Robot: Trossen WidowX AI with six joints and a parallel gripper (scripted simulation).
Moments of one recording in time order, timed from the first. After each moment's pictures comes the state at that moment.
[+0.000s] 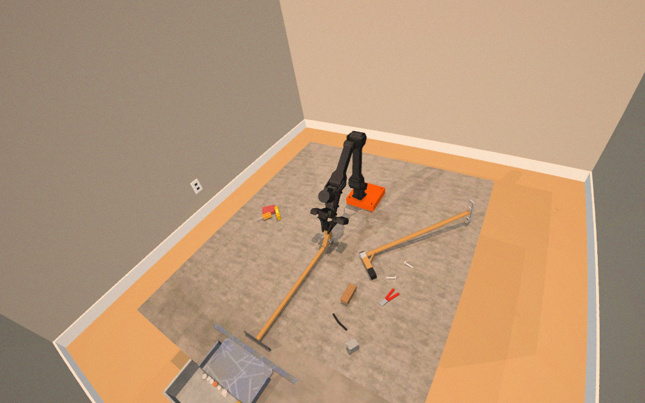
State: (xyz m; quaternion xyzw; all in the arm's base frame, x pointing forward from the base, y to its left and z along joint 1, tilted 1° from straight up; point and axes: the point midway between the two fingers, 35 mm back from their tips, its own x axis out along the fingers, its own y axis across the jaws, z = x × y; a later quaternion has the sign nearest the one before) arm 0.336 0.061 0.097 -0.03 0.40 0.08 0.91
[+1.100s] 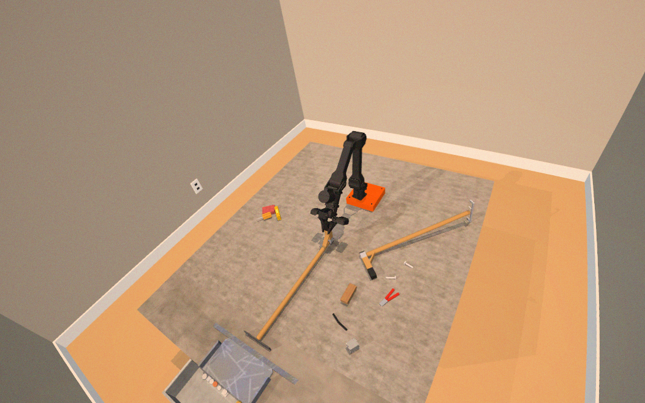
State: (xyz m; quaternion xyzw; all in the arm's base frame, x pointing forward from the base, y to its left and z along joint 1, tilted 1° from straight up) arm 0.335 0.061 0.094 -0.03 0.41 0.08 0.91
